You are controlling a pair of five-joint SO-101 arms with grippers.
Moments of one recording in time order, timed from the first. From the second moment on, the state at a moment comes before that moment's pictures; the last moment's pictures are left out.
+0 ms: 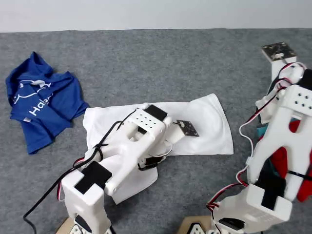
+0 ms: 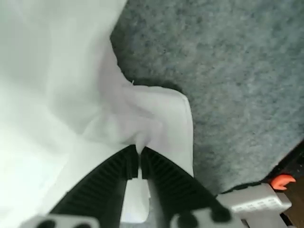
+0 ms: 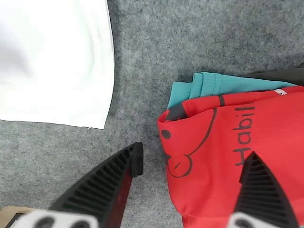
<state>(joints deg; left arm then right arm) 31.2 17.5 9.9 95.5 -24.6 21.7 4.2 -19.3 100.4 35.0</state>
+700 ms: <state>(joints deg) 37.7 18.1 4.2 98.7 -18.8 21.9 4.2 -19.3 100.4 35.0</state>
